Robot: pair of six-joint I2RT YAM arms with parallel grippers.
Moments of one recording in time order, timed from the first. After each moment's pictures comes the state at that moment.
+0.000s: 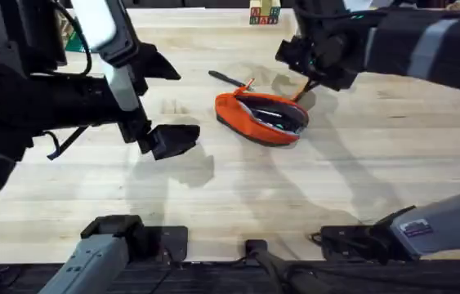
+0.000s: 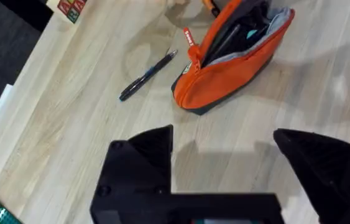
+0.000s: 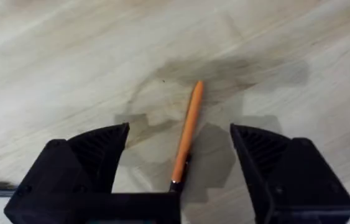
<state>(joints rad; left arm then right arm) 0.05 0.94 0.89 -0.92 0.74 1.05 0.40 1.71 1.14 -0.49 0.47 0.82</state>
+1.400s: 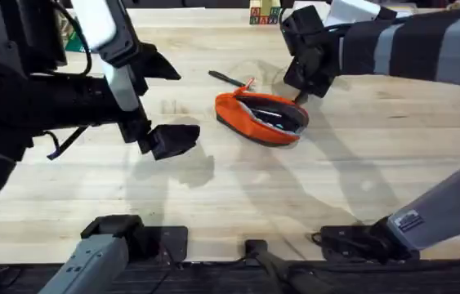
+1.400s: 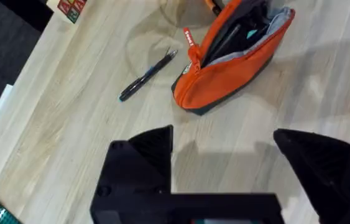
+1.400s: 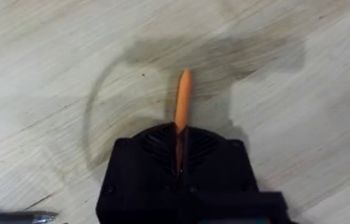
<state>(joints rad) 0.05 0.94 0.89 -0.92 0.74 1.05 0.40 1.86 1.15 -0.48 0.47 0.88</state>
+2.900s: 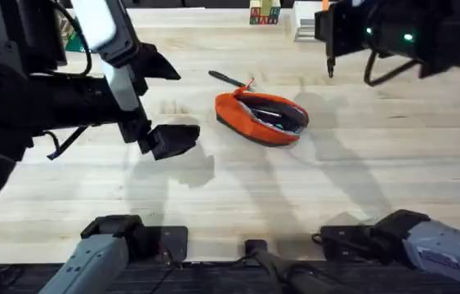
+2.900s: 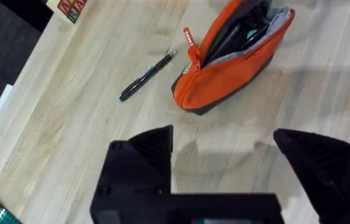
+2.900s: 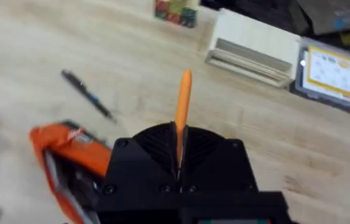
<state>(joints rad) 0.05 0.94 0.89 -0.92 0.74 1.05 0.46 1.22 1.15 -0.57 0.31 0.05</state>
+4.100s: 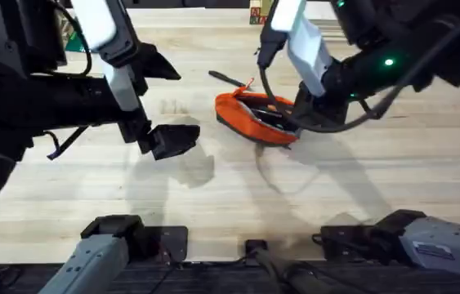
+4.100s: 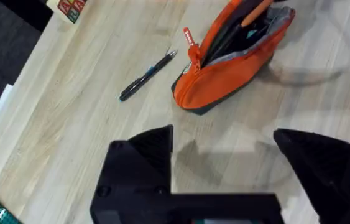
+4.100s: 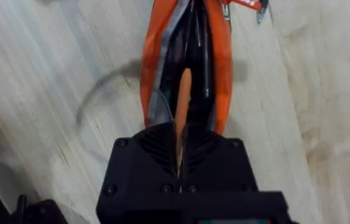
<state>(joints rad) 0.05 0.94 0.89 -0.92 0.74 1.05 0.48 1.34 1.15 -1.01 -0.19 -0.71</state>
